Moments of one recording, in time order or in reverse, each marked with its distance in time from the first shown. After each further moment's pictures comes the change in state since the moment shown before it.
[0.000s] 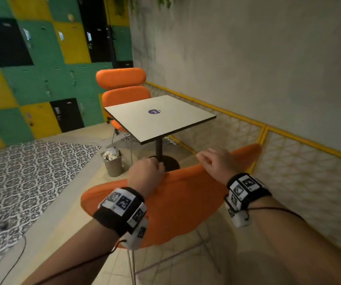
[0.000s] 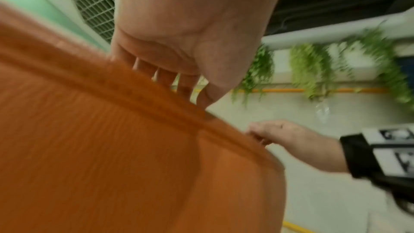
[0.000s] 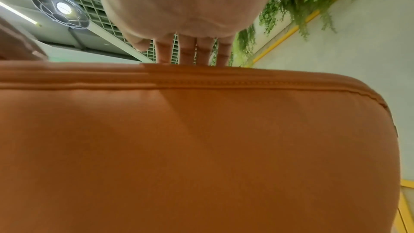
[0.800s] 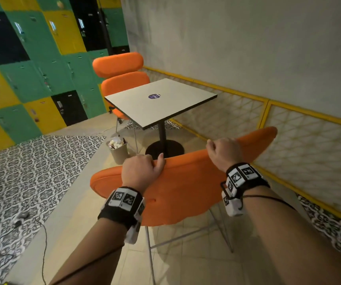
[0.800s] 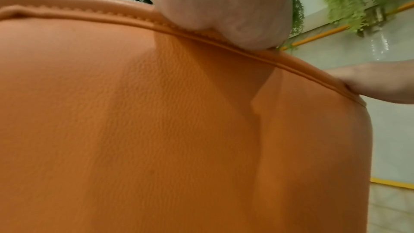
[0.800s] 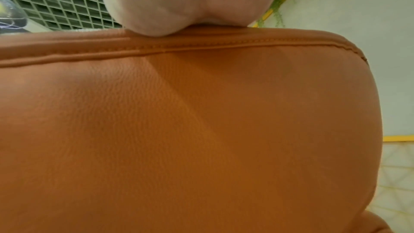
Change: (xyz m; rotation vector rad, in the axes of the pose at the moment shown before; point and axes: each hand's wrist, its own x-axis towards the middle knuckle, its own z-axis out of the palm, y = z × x) left_hand -0.040 -0.024 0.017 0.256 0.132 0.123; right_hand -0.042 -0.022 -0.005 -0.115 0.050 0.259
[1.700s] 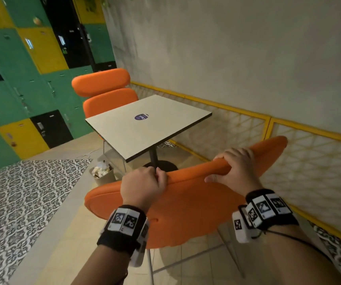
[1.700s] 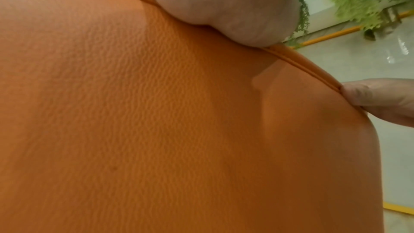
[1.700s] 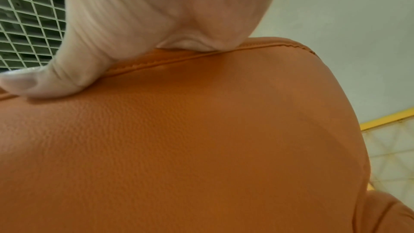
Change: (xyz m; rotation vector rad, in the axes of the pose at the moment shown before) left_hand 0.197 0.046 0.077 -0.017 0.147 0.049; right_hand 0.145 0.121 0.078 0.063 0.075 -0.056
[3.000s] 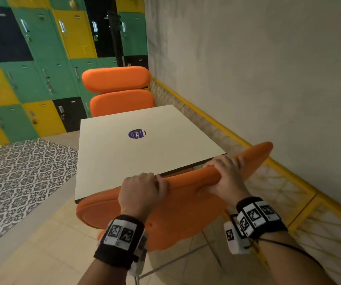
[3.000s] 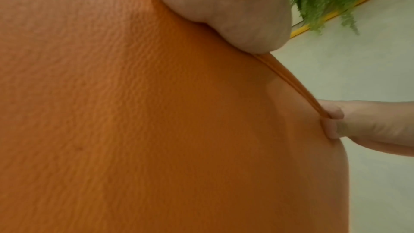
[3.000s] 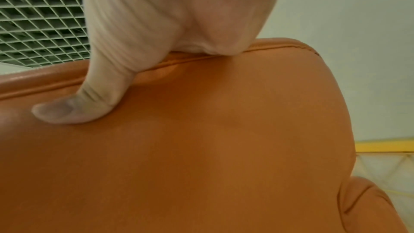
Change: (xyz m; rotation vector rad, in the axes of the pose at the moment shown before) left_hand 0.337 0.151 0.192 0.094 0.037 -0.275; right_hand 0.348 0.277 0.152 0.164 -0.217 -0.174
